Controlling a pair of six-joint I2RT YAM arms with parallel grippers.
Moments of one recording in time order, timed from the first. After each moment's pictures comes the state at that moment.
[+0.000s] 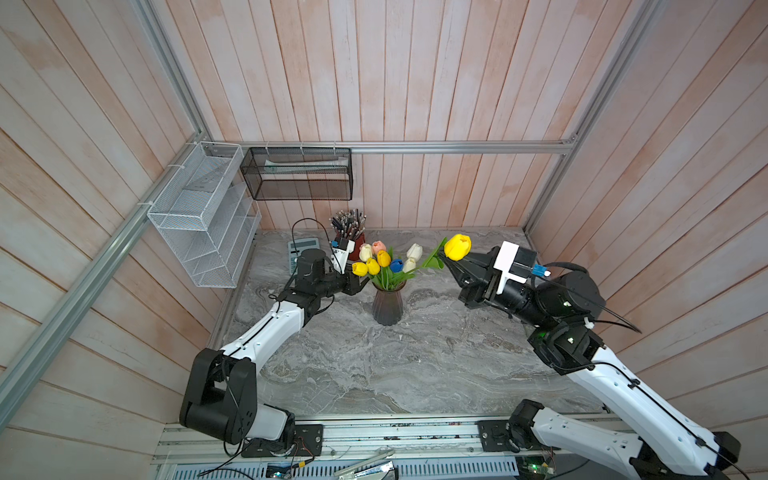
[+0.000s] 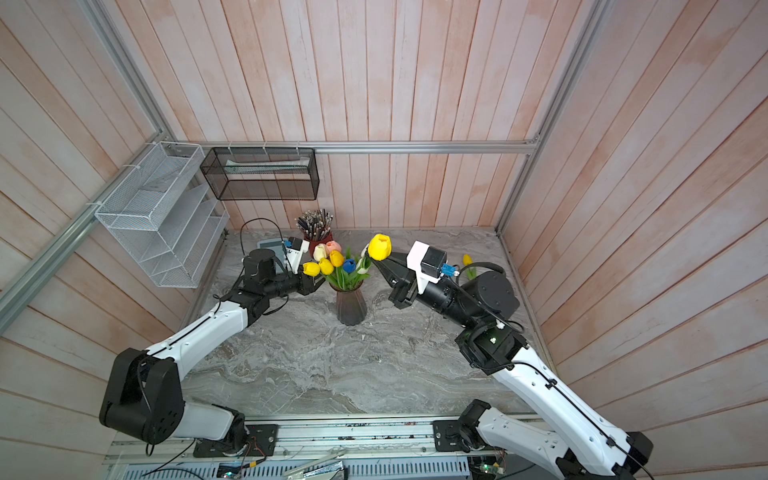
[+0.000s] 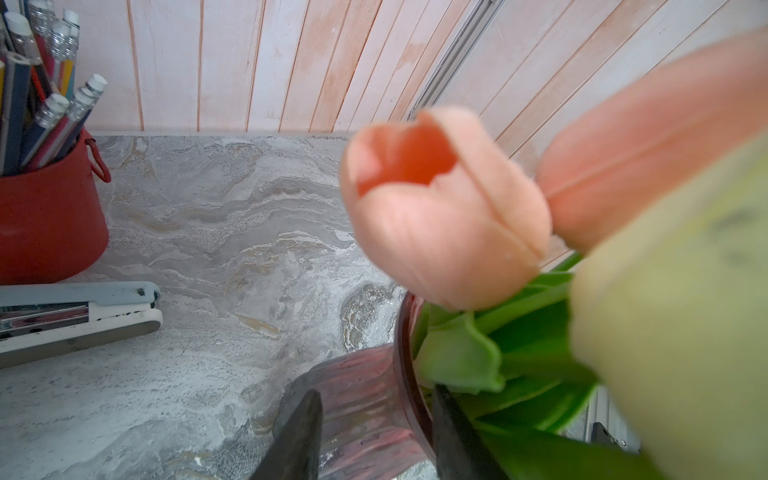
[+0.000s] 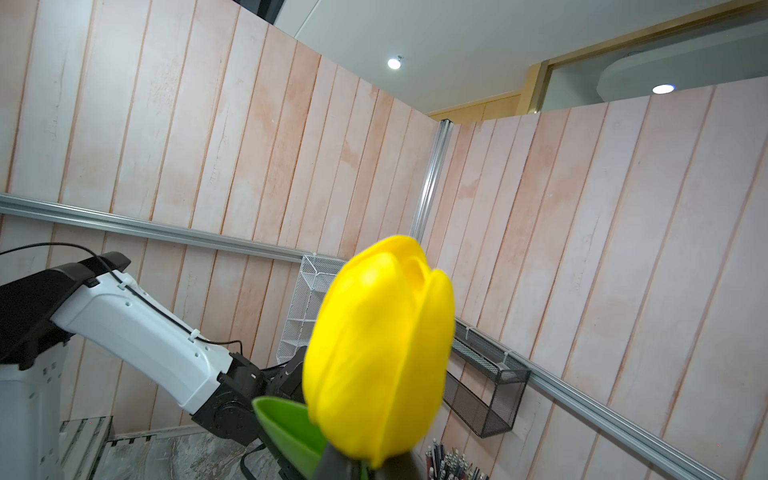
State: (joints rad) left arm -0.29 1.44 0.94 0.09 0.62 -0.27; right arm 0.78 0.93 1.14 0.21 -0.37 -0.12
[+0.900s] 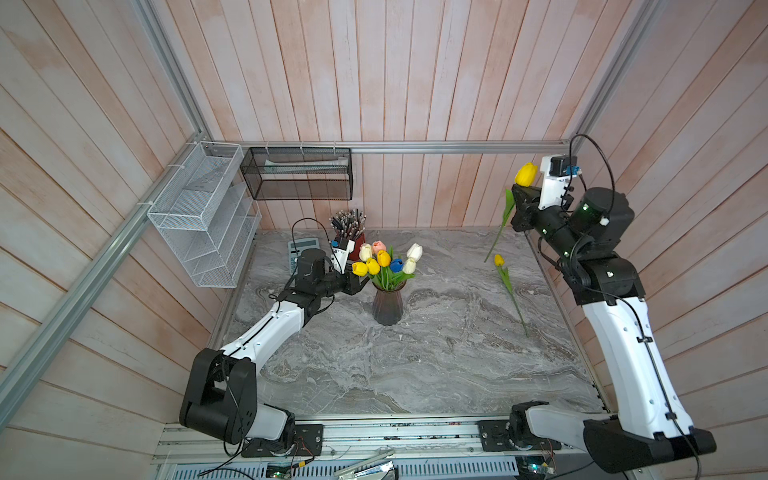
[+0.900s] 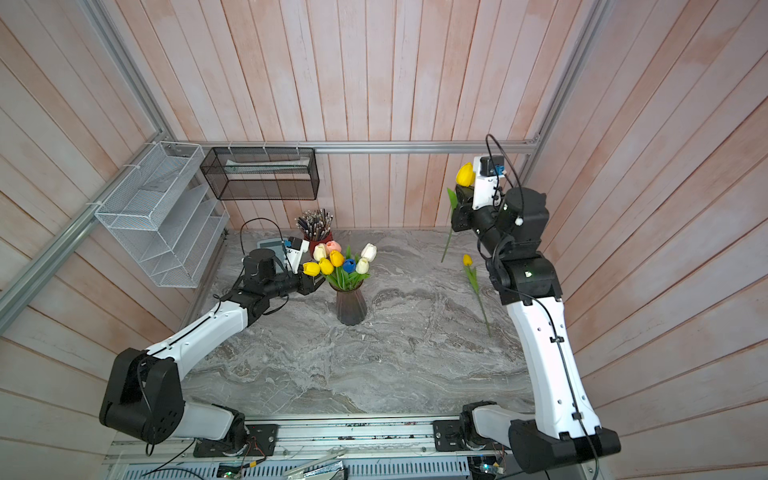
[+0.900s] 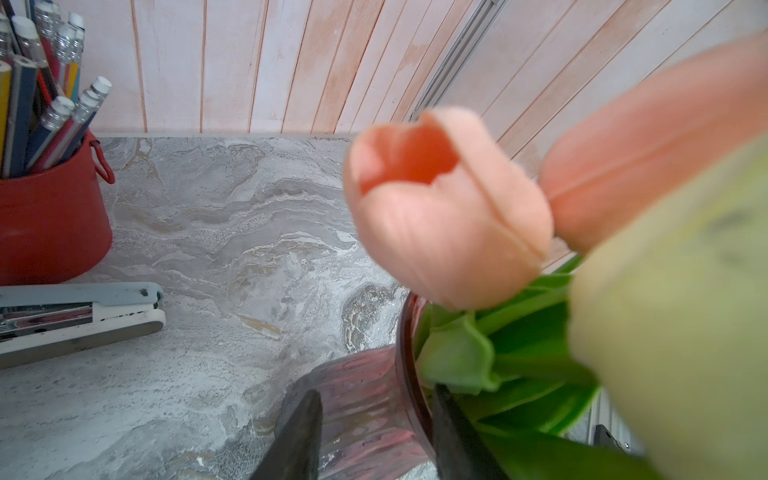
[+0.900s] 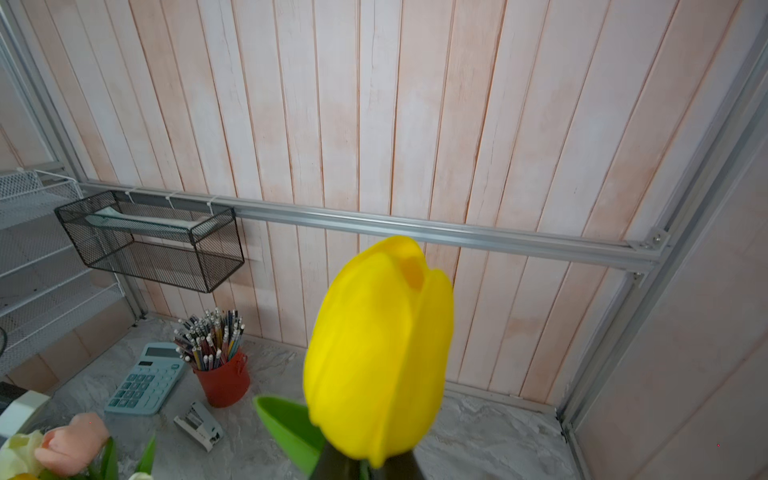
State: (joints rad) left arm -0.29 1.44 0.94 0.09 0.62 -0.27; right arm 0.17 1.28 1.69 -0.47 -0.13 0.00
